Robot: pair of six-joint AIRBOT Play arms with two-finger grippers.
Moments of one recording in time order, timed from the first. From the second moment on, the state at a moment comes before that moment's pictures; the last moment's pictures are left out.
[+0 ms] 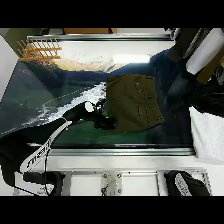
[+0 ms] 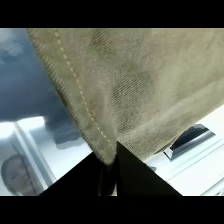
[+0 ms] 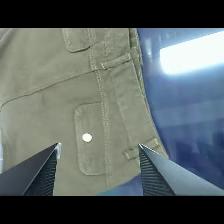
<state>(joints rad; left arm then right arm) -0.51 -1.63 1.04 0.82 -0.94 -1.60 -0.40 -0.83 0.92 -0.96 1.08 1.37</state>
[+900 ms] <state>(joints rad) -0.47 -1.59 1.06 0.82 -0.99 -1.57 -0.25 -1.32 0.67 -0.85 0.81 1.50</state>
